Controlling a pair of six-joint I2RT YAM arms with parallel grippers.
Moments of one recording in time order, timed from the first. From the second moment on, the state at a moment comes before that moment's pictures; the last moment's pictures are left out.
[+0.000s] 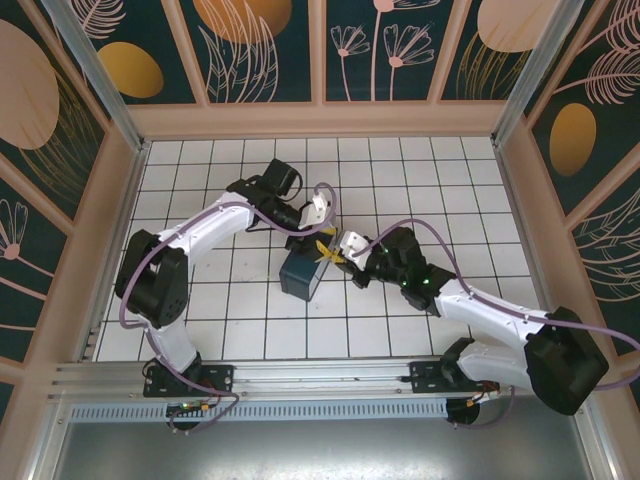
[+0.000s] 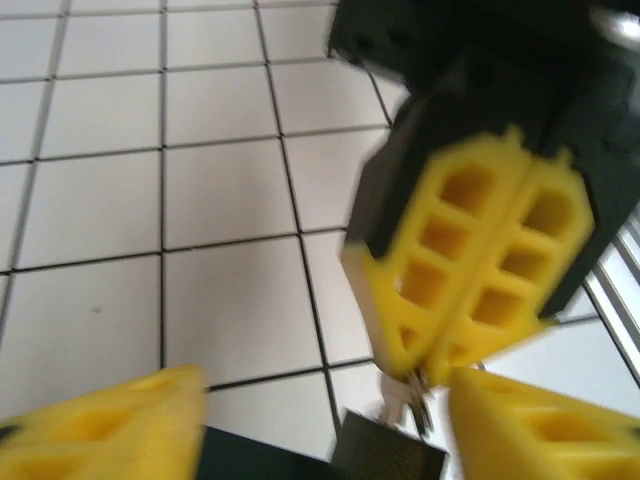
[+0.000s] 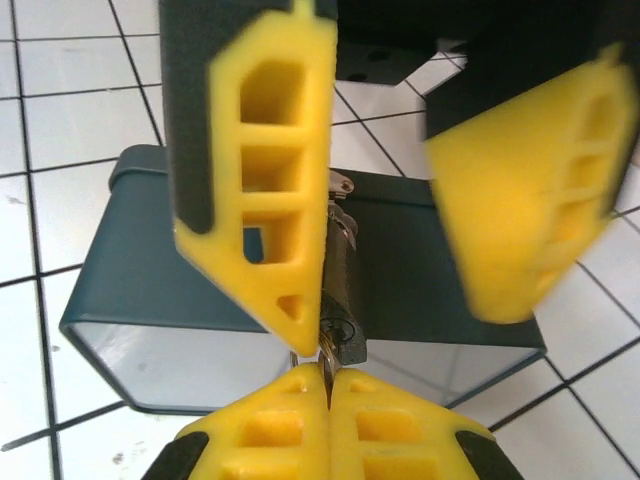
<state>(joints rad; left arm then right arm) -0.56 1.78 1.38 -0.68 0.92 0.90 0.74 1.14 0.54 0.17 -0.32 -0.36</state>
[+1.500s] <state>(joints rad) -0.41 1.42 0.87 -0.08 0.45 -0.28 0.85 1.32 0.73 0.01 -0.19 -0.48</state>
